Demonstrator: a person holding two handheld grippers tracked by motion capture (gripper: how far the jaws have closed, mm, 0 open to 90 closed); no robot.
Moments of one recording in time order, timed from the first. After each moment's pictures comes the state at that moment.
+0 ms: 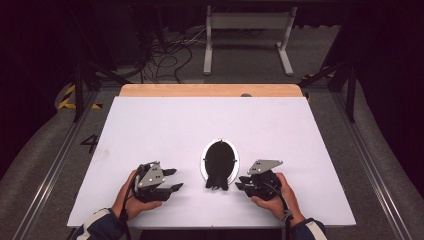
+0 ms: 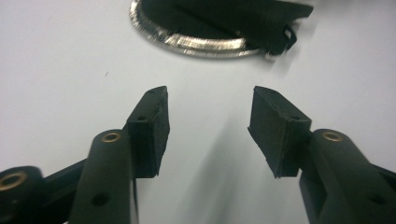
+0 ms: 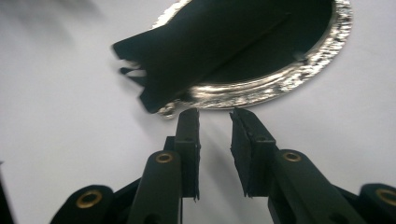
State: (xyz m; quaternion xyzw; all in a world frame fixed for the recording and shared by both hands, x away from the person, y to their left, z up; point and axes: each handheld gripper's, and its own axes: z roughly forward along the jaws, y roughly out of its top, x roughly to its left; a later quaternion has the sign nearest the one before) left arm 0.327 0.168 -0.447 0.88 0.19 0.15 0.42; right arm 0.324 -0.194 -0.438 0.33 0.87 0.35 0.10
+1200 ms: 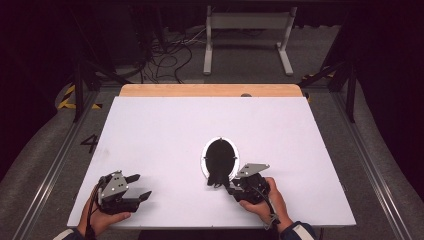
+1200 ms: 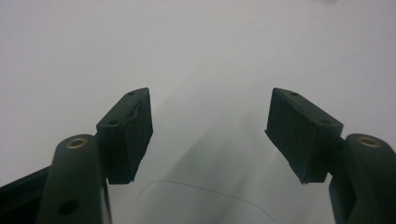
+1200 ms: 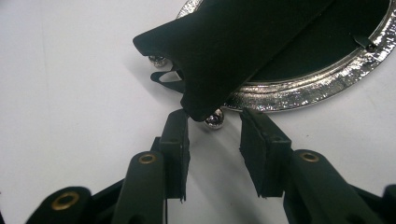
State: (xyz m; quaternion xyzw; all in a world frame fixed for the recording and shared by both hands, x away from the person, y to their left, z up) left arm 0.300 0.244 -0.458 0.85 0.28 0.17 0.40; right arm 0.321 -0.167 -0.450 0.35 0.87 0.34 0.10
